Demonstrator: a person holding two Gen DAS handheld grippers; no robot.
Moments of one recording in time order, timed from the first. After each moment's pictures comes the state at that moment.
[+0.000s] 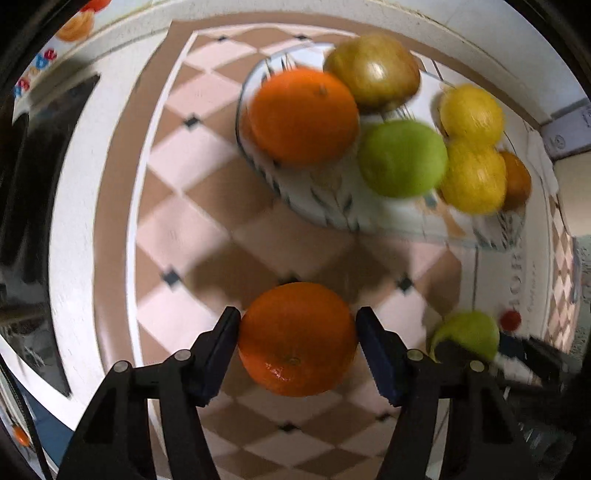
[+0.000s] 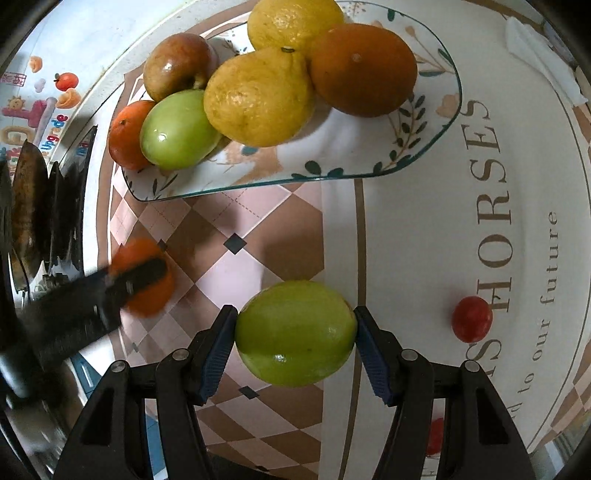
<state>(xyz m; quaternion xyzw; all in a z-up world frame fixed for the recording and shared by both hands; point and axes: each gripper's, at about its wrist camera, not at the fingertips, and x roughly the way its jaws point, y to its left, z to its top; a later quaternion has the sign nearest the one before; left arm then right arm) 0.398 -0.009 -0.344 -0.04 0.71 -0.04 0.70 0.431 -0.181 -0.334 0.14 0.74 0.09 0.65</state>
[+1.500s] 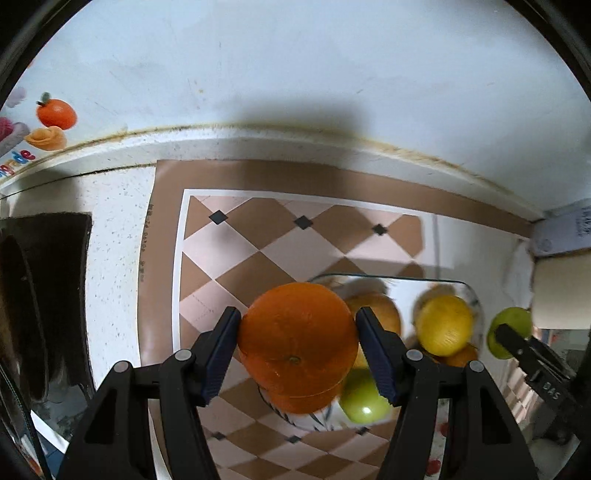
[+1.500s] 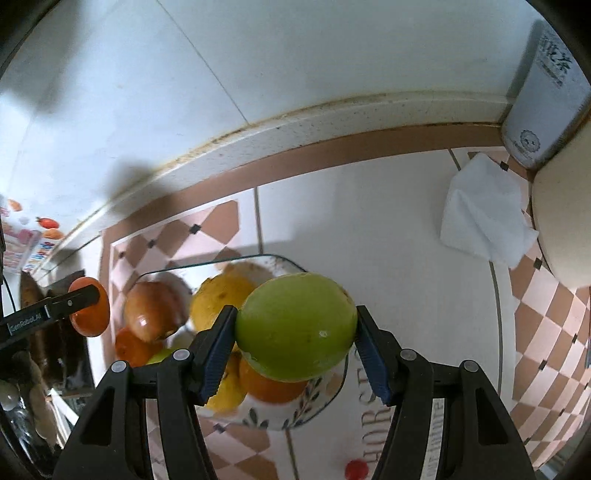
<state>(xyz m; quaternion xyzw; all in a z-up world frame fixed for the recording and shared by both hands) 0.579 0.020 -0.294 -0.06 0.67 -0.05 0.73 0.549 -0.263 -0.294 0.14 0.65 0.01 0.75</state>
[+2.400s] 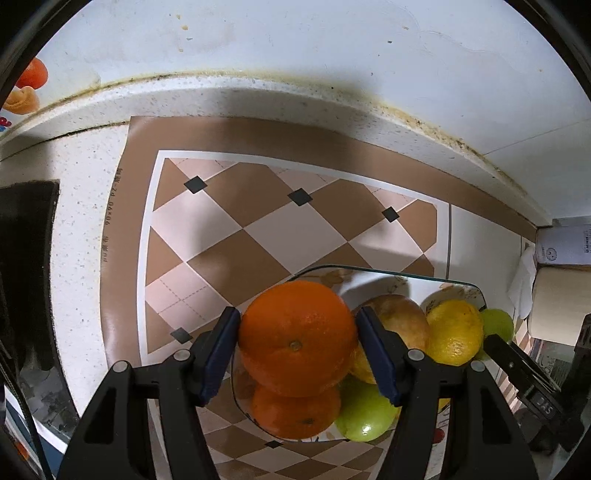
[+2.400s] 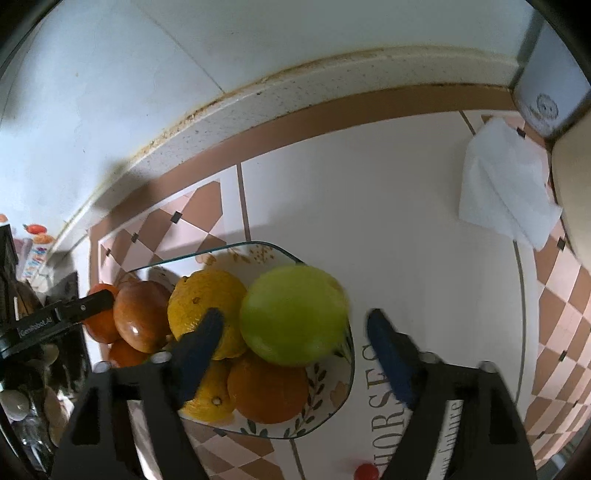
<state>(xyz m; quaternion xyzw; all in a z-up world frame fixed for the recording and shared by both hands) 0.580 0.019 -0.323 -0.10 0.71 -0.04 0.69 0.556 -0.265 -0.329 0.18 0.68 0.00 0.71</state>
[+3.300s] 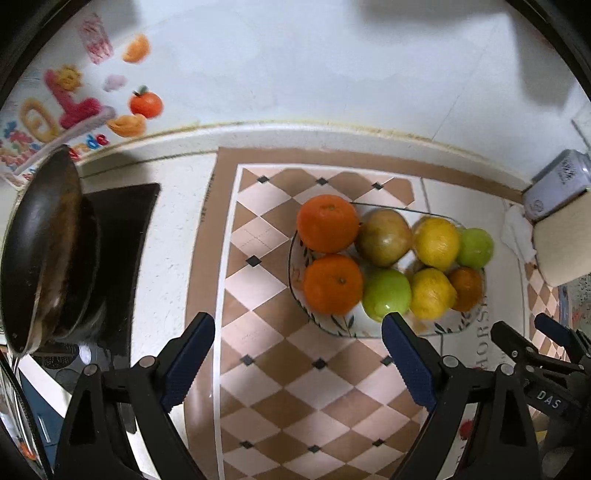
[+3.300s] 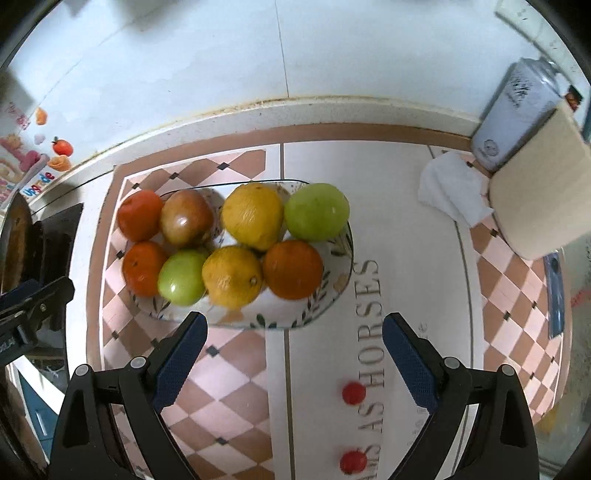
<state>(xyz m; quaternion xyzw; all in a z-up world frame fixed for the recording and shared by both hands) 0.443 0.018 -0.214 -0.01 0.59 -0.01 0.80 0.440 -0.200 -0.240 0.04 0.63 -0.01 0.78</state>
